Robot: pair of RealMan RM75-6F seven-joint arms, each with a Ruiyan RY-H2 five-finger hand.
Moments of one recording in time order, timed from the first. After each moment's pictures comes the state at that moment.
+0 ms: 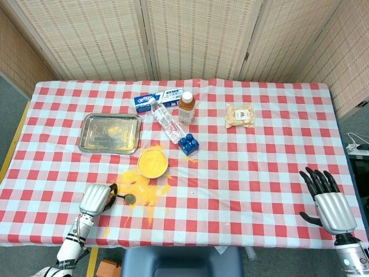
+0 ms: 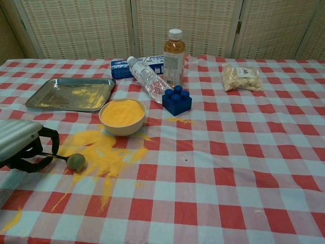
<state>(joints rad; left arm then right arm) -0.38 -1.66 -0.05 -1.25 1.43 1.22 0.29 0.08 -1.11 -0.01 -1.64 -1.57 1.43 -0.13</state>
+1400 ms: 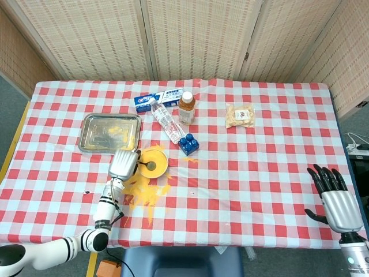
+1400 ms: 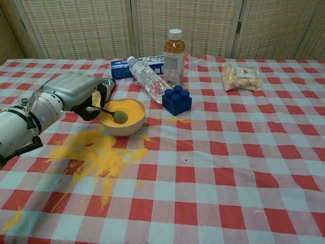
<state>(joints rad) -0.72 -1.78 -0.29 -1.26 1.03 1.07 0.77 0.07 -1.10 0.01 -1.64 -1.53 1.45 -0.12</state>
